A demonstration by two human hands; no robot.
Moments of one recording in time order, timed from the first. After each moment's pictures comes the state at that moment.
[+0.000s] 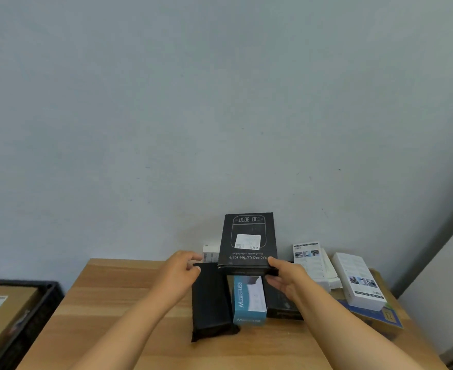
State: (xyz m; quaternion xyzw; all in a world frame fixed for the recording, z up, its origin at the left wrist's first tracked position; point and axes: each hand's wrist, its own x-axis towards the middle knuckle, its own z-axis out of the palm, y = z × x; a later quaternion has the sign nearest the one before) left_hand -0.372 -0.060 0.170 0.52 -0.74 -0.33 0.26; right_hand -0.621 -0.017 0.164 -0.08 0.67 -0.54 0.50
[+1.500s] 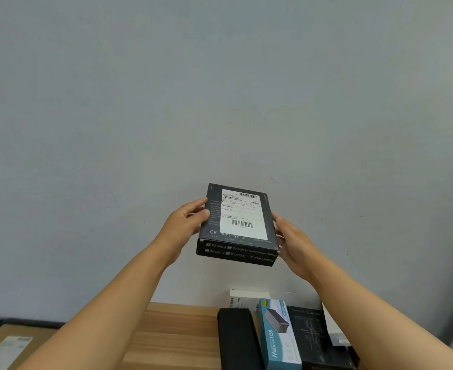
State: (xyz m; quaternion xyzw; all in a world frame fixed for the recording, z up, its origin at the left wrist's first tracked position) left_hand -0.290 -0.097 0.333 0.35 -0.62 -0.50 0.49; right_hand -0.518 -0.033 0.326 -0.47 0.52 -0.56 0.44
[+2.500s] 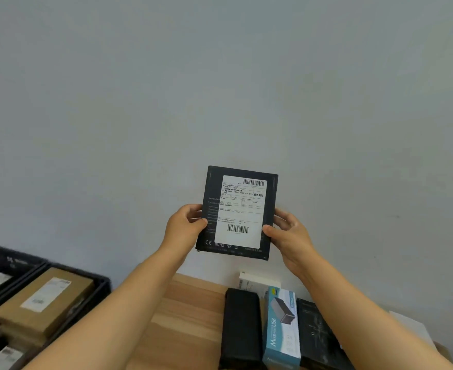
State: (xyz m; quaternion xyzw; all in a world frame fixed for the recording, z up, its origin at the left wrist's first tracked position) left_hand -0.318 -0.080 0.293 0.48 -0.54 -0.41 0.55; right_hand -0.535 -0.066 0.294 -0.43 0.48 -0.60 0.48
